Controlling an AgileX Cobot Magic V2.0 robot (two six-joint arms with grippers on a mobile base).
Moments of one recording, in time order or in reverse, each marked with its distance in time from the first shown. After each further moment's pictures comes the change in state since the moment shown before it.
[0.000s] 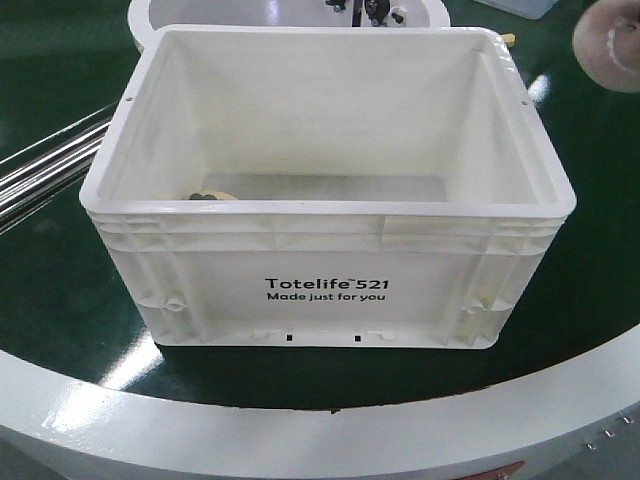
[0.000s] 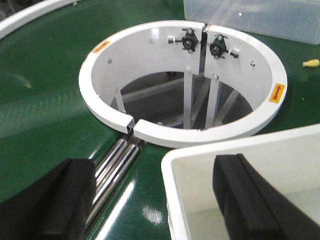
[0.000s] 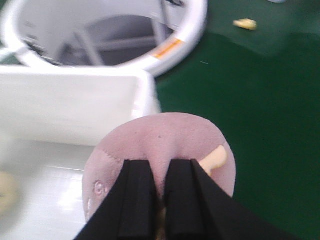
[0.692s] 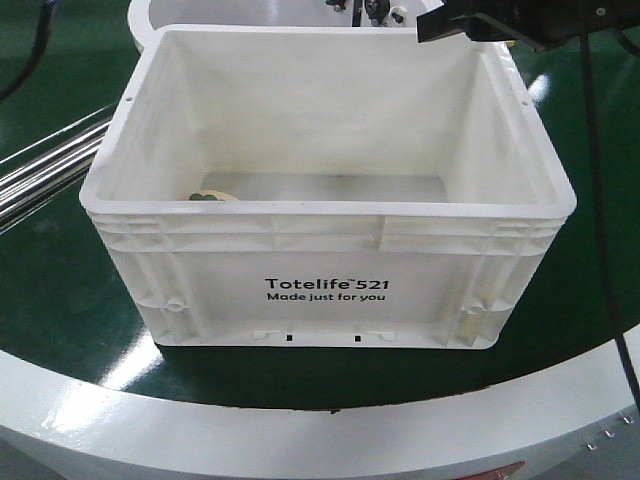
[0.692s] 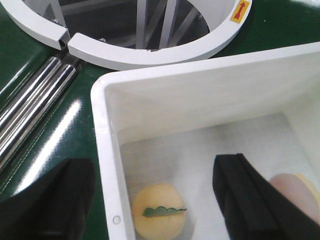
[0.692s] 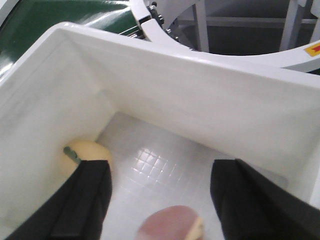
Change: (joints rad) left arm 0.000 0.135 0.000 -0.219 0.143 -0.014; right arm 0.310 0.204 -0.039 0.051 -0.106 -0.015
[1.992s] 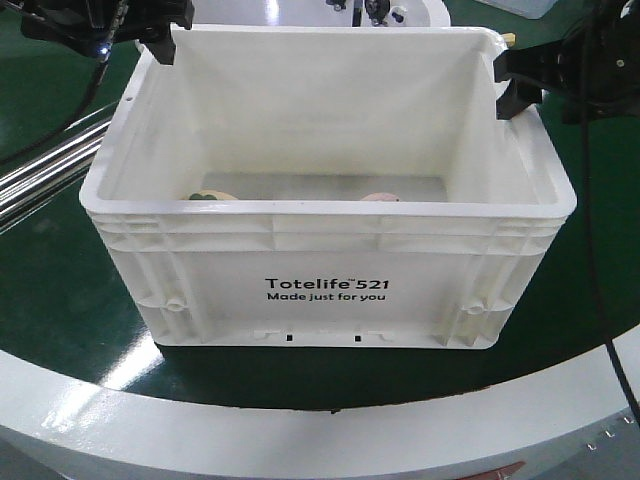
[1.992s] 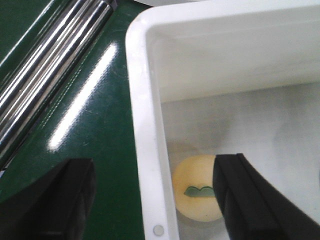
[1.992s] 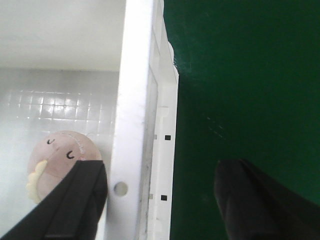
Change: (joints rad) left arm 0.000 0.138 0.000 0.125 0.092 -0.059; right arm -0.078 0.108 -0.023 -0.418 0.201 0.385
